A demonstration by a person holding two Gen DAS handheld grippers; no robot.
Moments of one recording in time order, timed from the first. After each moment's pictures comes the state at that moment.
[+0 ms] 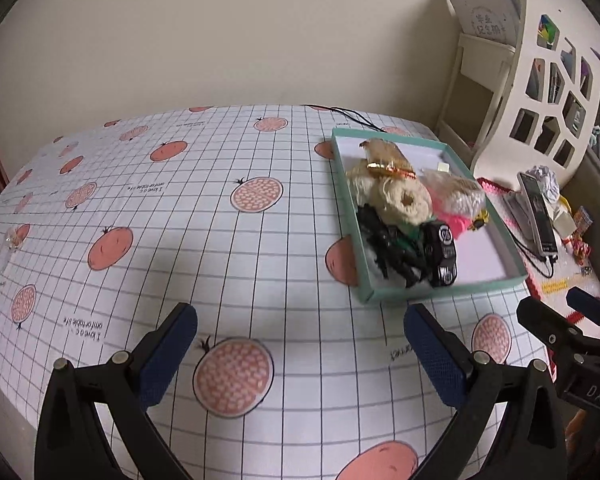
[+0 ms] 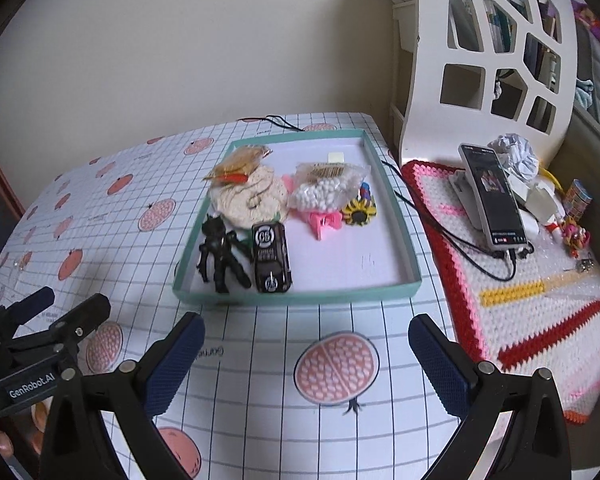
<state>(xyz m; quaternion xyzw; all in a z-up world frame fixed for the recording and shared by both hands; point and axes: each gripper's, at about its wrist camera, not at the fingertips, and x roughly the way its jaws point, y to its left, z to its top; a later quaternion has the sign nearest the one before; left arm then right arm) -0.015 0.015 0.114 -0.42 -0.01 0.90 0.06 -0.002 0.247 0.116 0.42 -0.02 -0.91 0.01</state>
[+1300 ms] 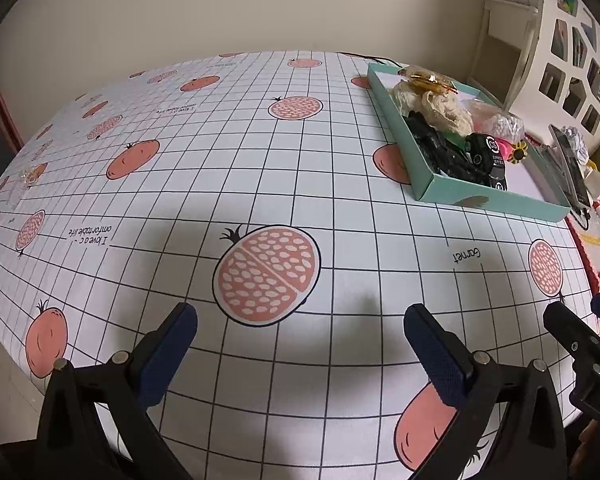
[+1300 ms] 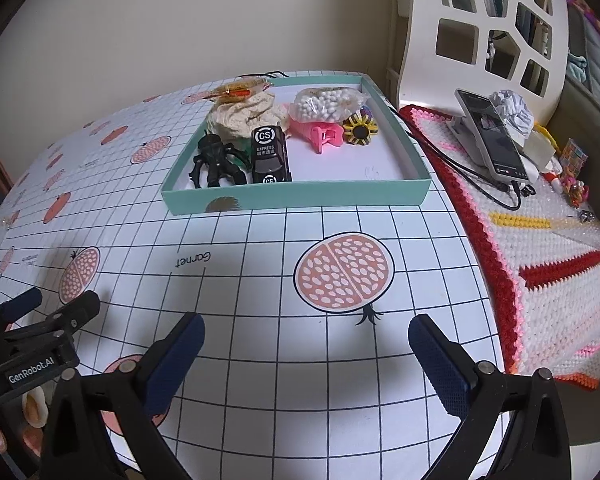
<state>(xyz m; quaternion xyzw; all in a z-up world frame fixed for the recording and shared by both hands) 0.021 -0.004 0.047 -0.47 0.00 0.88 0.01 0.040 0.237 0.059 0.45 -0.01 -0.89 0.00</state>
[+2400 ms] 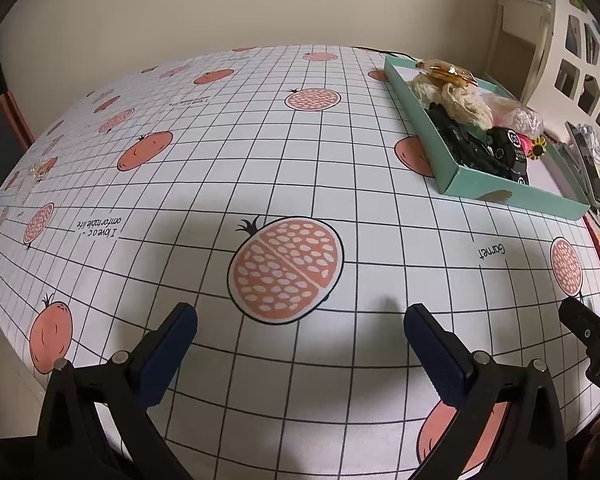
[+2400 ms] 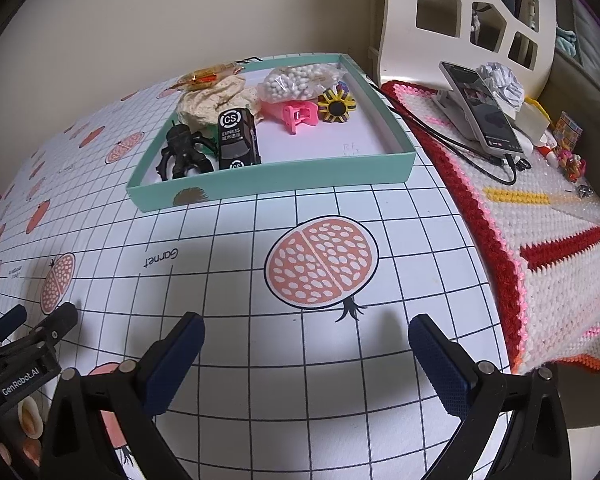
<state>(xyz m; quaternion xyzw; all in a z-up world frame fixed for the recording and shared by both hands) 0.018 -0.011 0.037 -0.47 0.00 0.88 -0.01 0.030 0.252 0.046 0.47 -0.03 -0.88 -0.03</state>
